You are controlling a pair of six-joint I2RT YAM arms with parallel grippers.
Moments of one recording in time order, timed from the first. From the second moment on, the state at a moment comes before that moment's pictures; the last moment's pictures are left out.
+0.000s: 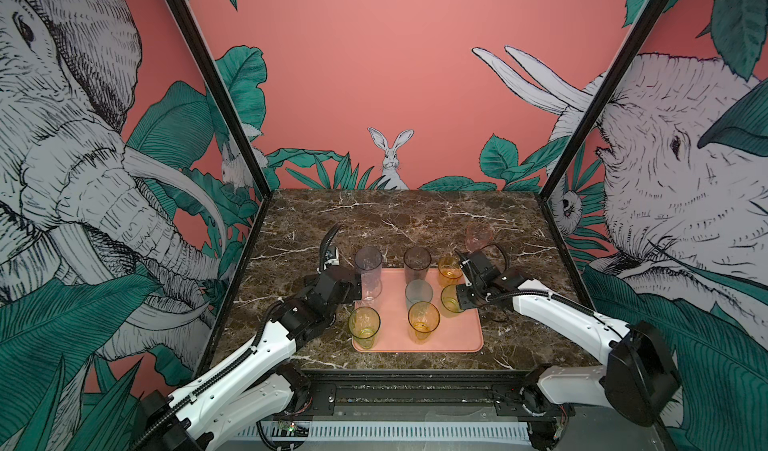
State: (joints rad) left arm -0.71 0.89 0.67 -0.50 -0.54 -0.48; right arm 0.63 1.32 0.87 -0.71 0.13 0.39
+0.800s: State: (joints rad) left arm -0.71 0.85 0.67 -0.50 -0.54 -0.48; right arm 0.62 1.36 0.90 -0.71 0.17 0.39
